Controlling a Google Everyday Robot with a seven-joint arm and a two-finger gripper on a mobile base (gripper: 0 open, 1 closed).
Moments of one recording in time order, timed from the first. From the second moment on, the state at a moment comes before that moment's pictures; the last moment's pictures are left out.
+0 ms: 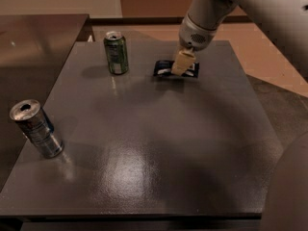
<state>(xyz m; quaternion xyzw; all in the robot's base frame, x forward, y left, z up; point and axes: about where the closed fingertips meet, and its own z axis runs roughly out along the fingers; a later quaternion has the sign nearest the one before) 0.637 -0.084 0.877 -0.64 0.75 0.05 0.17</state>
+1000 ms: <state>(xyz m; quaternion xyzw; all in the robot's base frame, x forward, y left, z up) 0.659 -0.041 0.861 -0.63 0.75 0.07 0.16</state>
